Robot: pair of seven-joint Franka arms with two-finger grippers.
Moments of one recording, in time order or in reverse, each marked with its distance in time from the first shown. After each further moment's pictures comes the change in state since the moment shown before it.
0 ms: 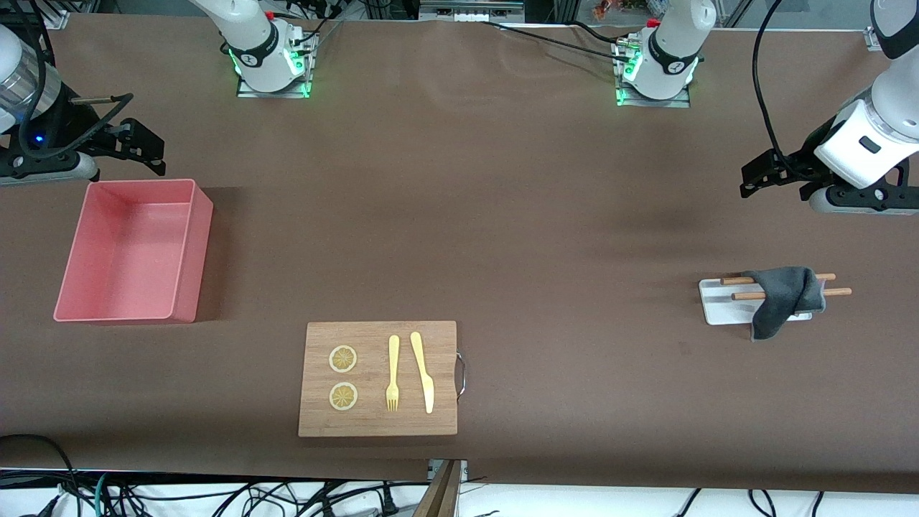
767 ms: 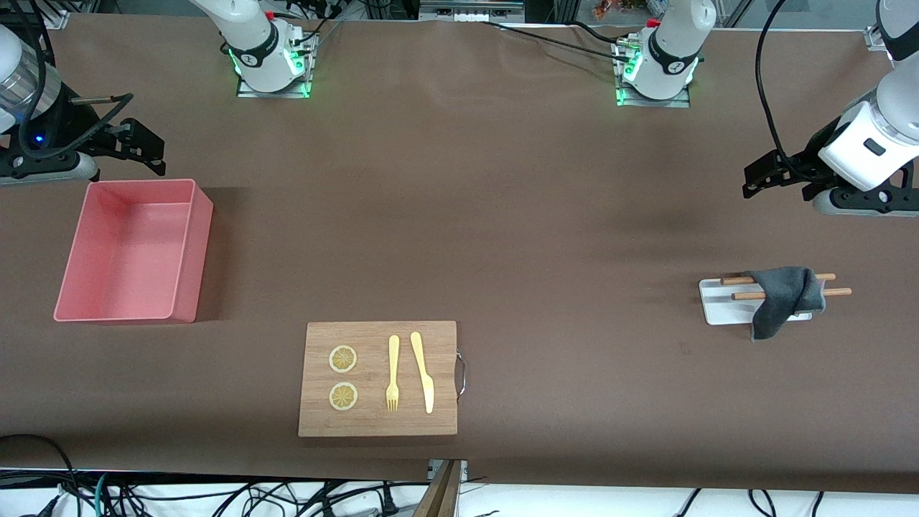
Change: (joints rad) left arm 0.001 0.022 0.004 0.031 0.000 -0.025 0.000; right arm 0.000 0.000 0.000 0.000 0.000 0.000 0.000
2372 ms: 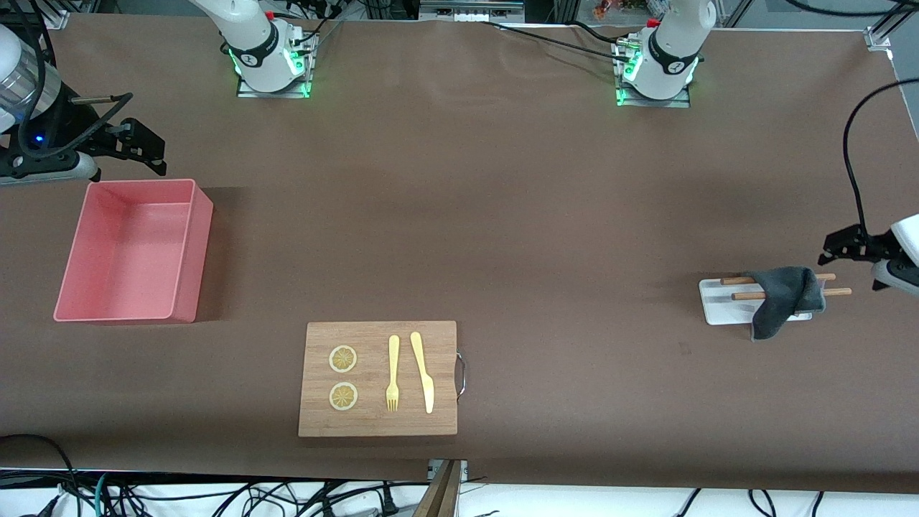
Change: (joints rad) left arm 0.282 0.315 0.015 0.047 0.025 0.362 0.825; right arm 0.000 0.000 0.000 0.001 0.007 0.001 0.001
